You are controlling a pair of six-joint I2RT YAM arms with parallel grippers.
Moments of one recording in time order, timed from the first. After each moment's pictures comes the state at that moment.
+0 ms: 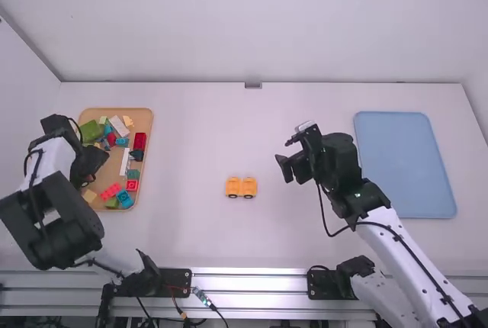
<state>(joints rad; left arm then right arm) 0.65 1.71 1.18 -0.83 -0.17 -0.54 0.38 1.02 0.69 -0.27 -0.17 -0.11</state>
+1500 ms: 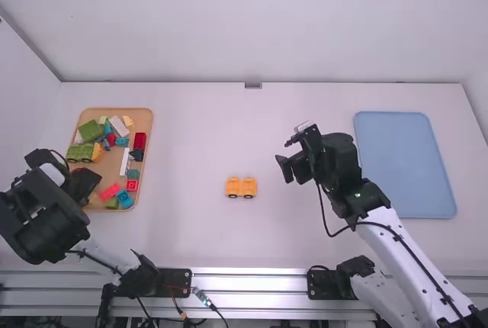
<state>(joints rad) 0.85 1.77 0.96 -0.49 0.00 -0.31 0.38 1.02 0.69 -0.27 -0.17 -0.13</state>
